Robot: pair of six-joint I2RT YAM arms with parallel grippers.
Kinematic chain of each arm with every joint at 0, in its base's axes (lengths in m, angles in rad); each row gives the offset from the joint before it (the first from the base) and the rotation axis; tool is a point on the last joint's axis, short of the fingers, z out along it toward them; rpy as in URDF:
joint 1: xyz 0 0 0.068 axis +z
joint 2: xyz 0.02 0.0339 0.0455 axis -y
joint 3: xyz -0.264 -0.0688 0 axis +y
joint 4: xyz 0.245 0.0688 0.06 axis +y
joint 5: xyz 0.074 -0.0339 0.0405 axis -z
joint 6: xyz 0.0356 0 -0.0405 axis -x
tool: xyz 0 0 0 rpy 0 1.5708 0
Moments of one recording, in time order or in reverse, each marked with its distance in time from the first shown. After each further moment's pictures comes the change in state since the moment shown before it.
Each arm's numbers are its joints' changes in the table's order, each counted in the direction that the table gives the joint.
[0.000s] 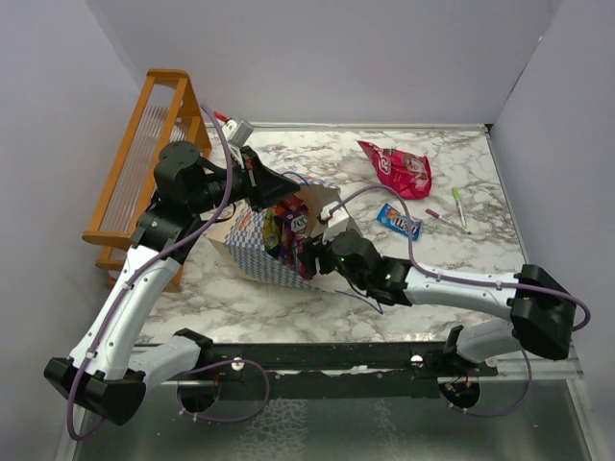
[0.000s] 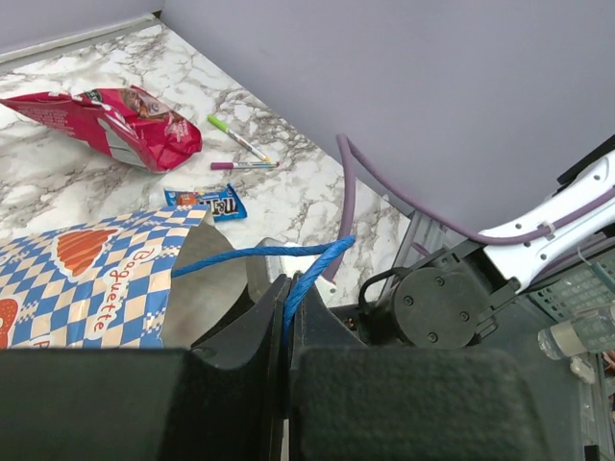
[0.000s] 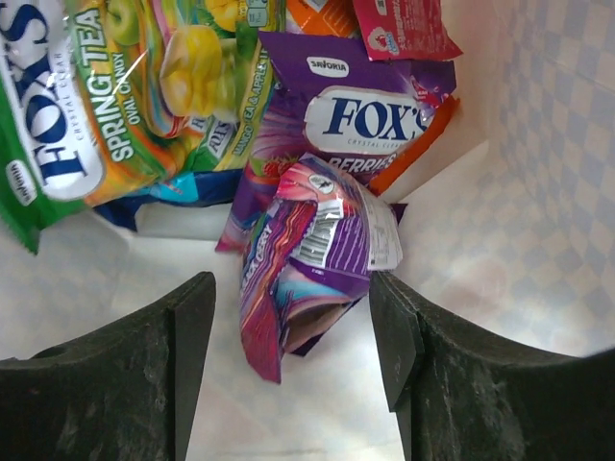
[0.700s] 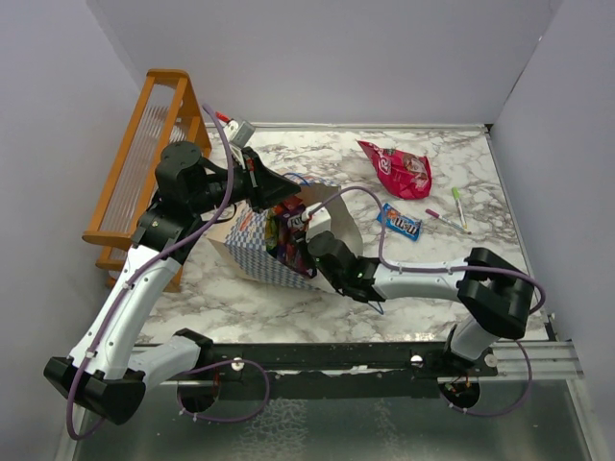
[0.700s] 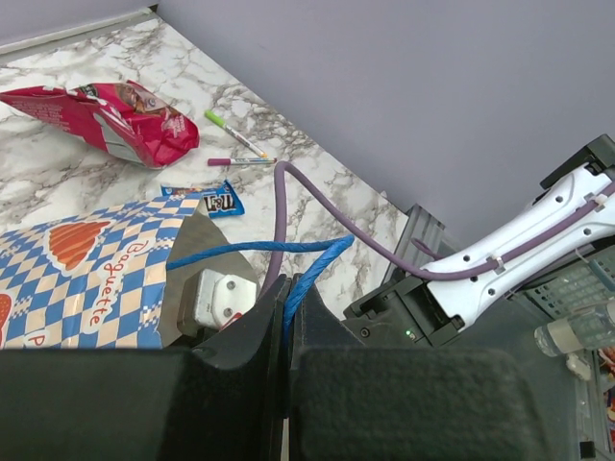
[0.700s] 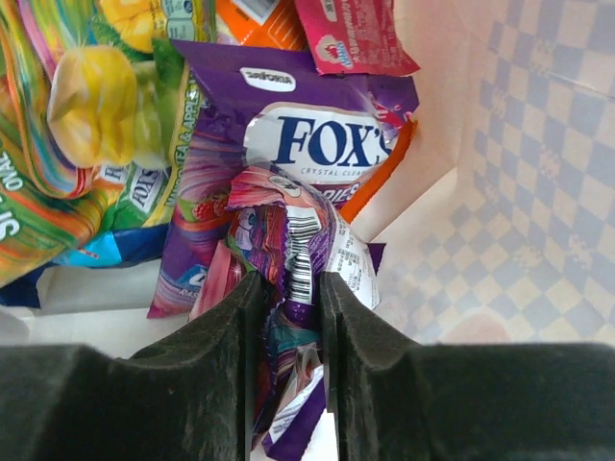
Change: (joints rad) left arm -0.006 -0.002 0.000 0.008 -0.001 0.001; right arm 0.006 -0.269 -0.071 -0.184 0.179 0.061
